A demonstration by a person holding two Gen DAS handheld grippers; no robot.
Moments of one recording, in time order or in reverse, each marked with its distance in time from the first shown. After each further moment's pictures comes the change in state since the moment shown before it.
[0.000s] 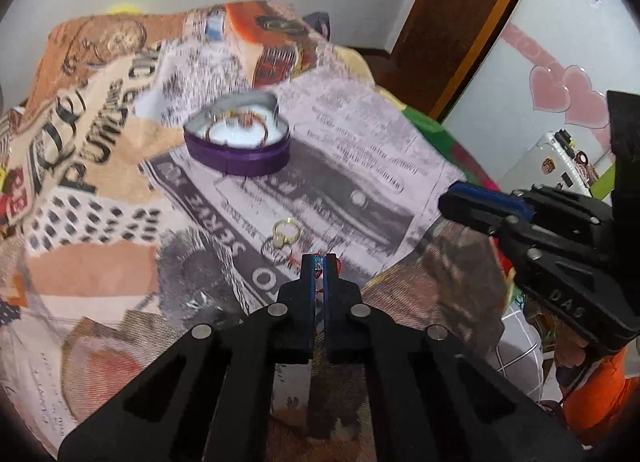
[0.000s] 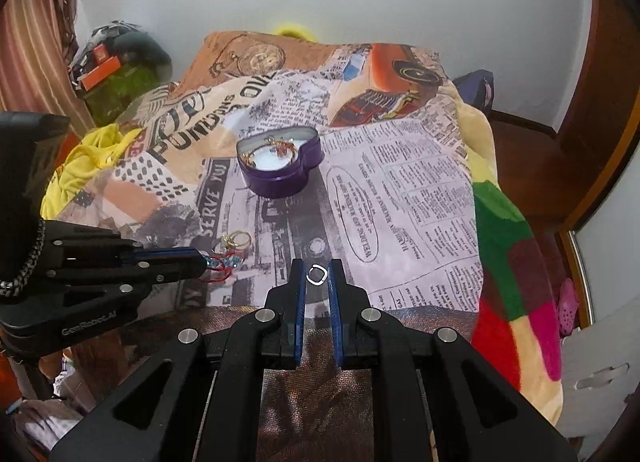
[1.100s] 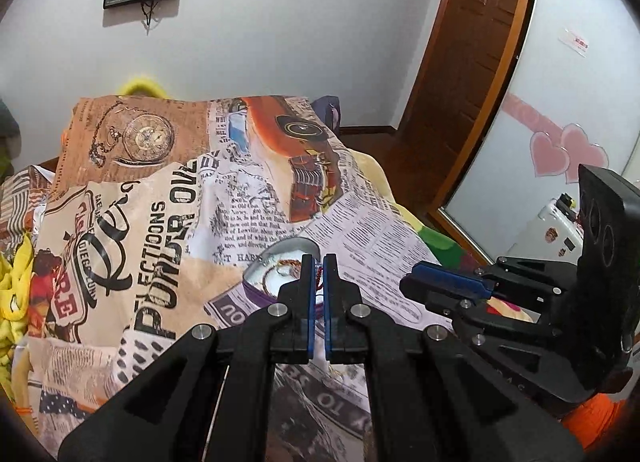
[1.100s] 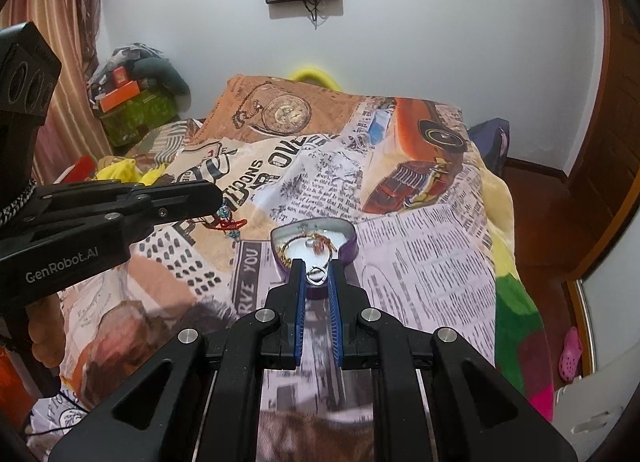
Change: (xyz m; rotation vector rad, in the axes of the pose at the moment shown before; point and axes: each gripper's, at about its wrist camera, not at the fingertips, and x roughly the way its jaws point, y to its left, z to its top) left arm -0.053 0.040 0.078 0.012 -0.272 0.038; right arm 0.009 0.033 0.067 -0.059 -0.125 0.032
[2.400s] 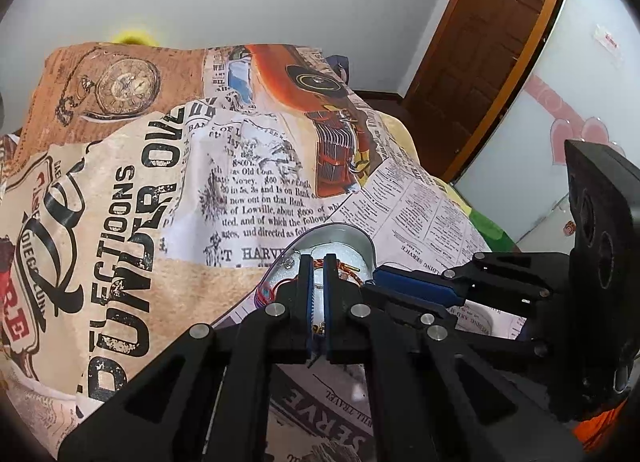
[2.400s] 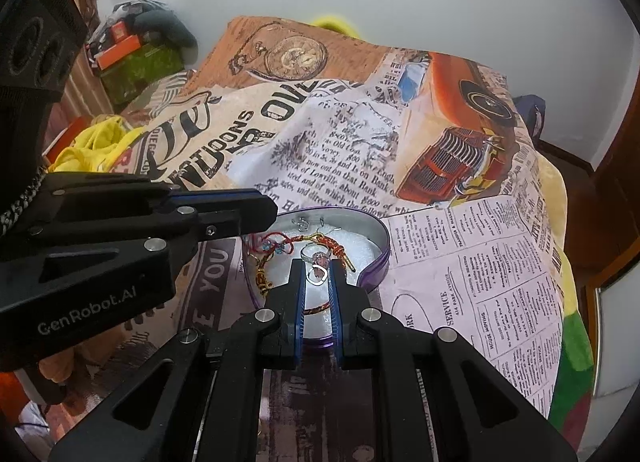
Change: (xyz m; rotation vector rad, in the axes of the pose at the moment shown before) left arm 0.107 0.046 -0.003 -0.044 0.146 -0.033; right arm 0.105 -0.005 0.011 -0.056 0.175 0.050
